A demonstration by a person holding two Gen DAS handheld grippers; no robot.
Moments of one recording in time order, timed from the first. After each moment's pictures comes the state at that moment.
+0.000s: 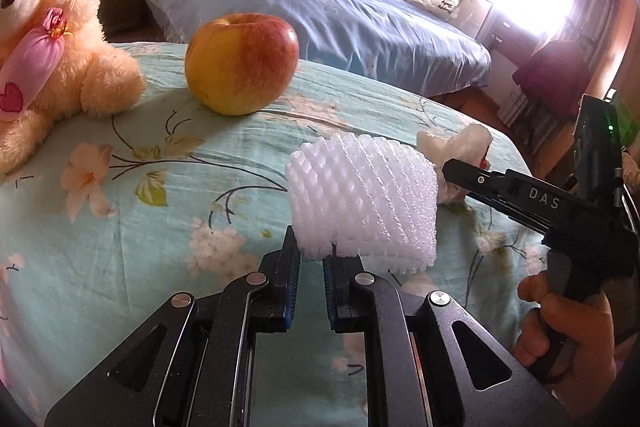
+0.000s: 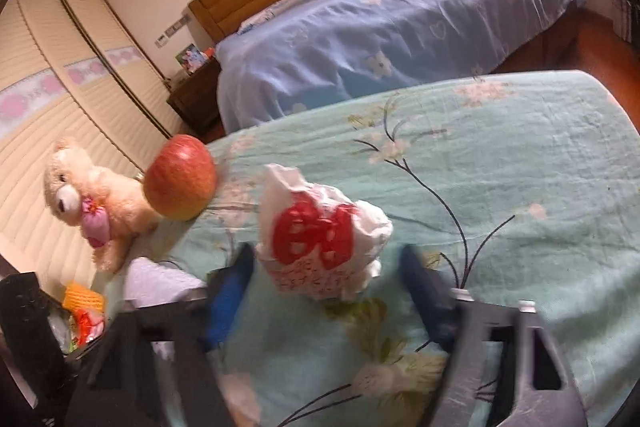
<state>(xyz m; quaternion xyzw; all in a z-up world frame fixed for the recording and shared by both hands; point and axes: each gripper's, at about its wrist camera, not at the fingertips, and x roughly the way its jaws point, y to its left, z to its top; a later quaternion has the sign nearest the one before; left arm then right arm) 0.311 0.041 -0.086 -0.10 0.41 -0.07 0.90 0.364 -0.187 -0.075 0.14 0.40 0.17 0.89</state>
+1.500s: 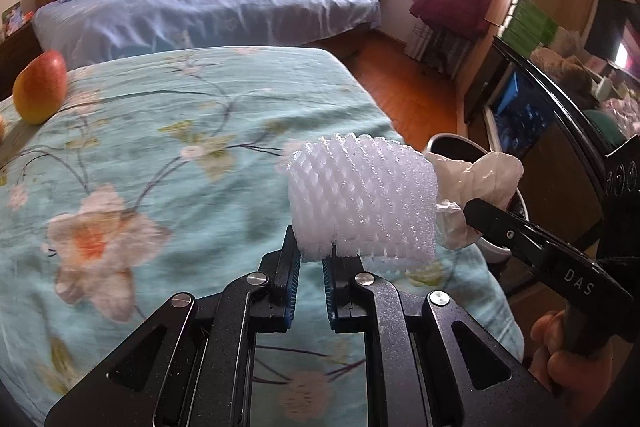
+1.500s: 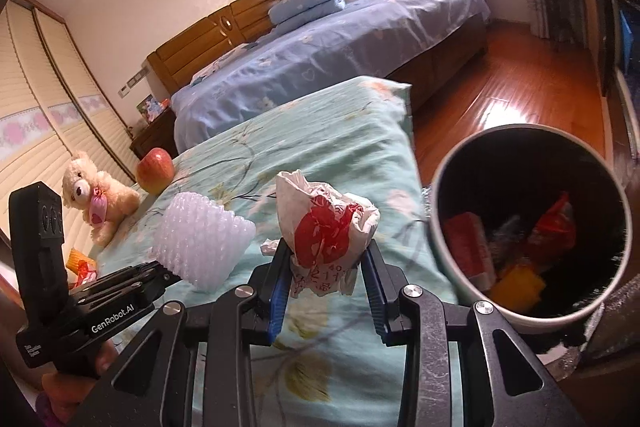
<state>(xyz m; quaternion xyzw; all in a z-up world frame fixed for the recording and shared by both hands) 0.214 -0.160 -0.063 -0.01 0.42 -0.23 0.88 0.153 -0.362 -0.051 0.17 0.33 0.06 0.93</state>
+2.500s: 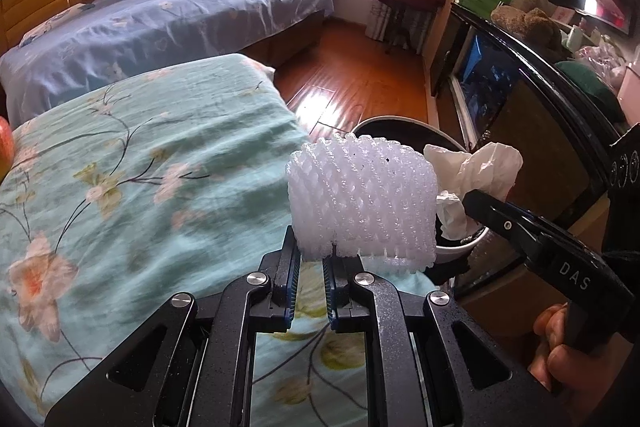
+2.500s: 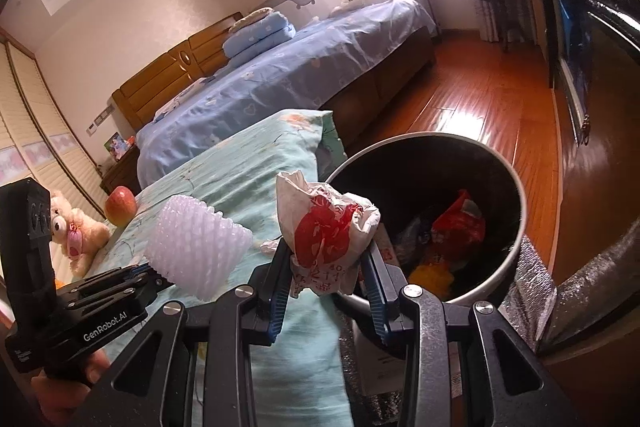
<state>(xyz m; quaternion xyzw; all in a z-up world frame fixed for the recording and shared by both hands) 0.200 -0.251 -0.054 0.06 0.40 -0.29 0.87 0.113 -0.433 -0.050 0.20 0.30 -0.02 0.93</state>
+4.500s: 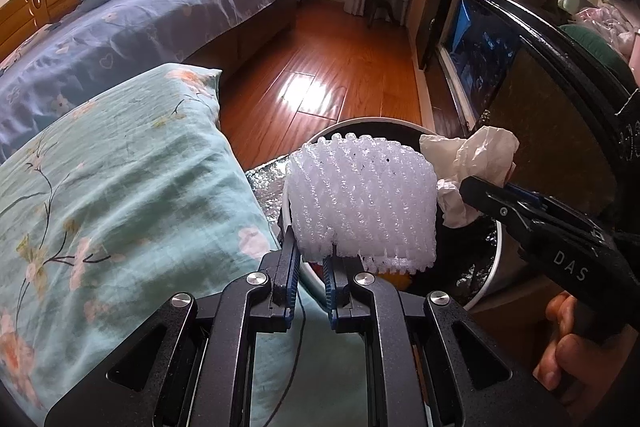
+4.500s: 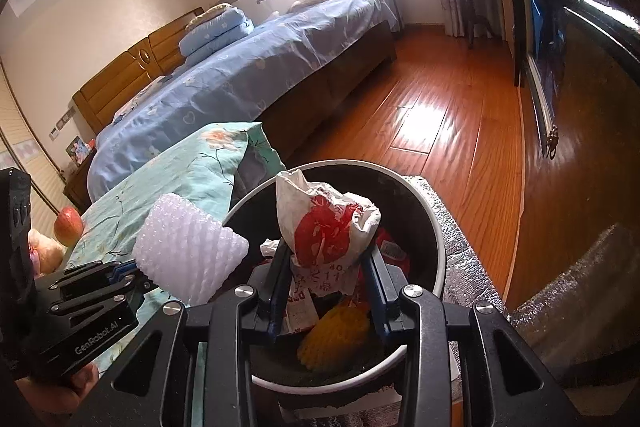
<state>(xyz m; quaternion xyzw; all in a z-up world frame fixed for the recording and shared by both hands) 0.235 -0.344 -0.067 0.11 0.42 -0.31 0.85 0.150 -0.506 -0.059 0.19 0.33 -0.08 0.92</state>
